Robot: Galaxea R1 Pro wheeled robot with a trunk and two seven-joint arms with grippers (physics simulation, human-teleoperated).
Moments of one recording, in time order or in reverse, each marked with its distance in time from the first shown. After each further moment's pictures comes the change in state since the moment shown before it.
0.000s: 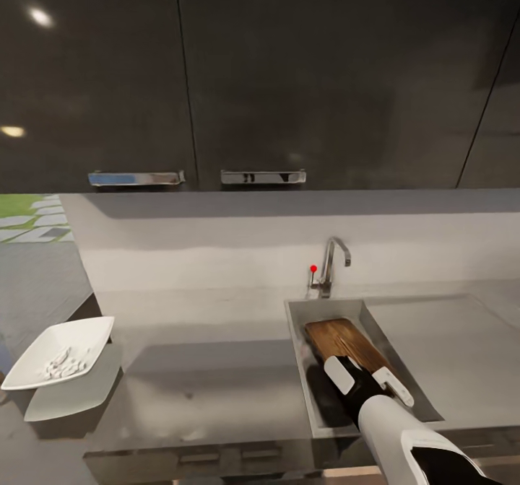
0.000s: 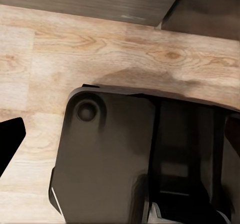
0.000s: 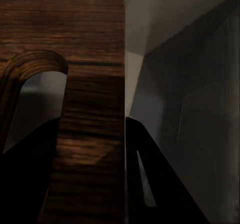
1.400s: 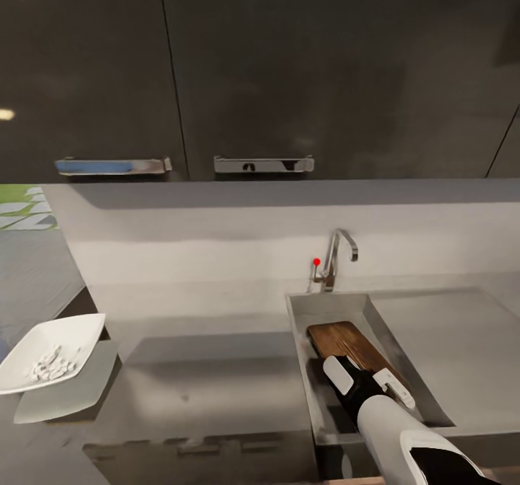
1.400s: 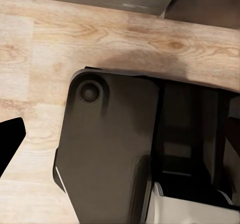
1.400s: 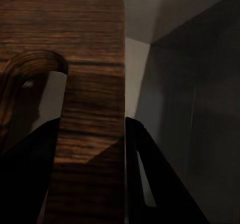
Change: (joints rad) left arm 0.000 0.000 0.000 0.001 0.000 0.000 0.000; right arm 0.000 0.003 0.006 -0.004 0.000 0.000 -0.048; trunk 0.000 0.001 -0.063
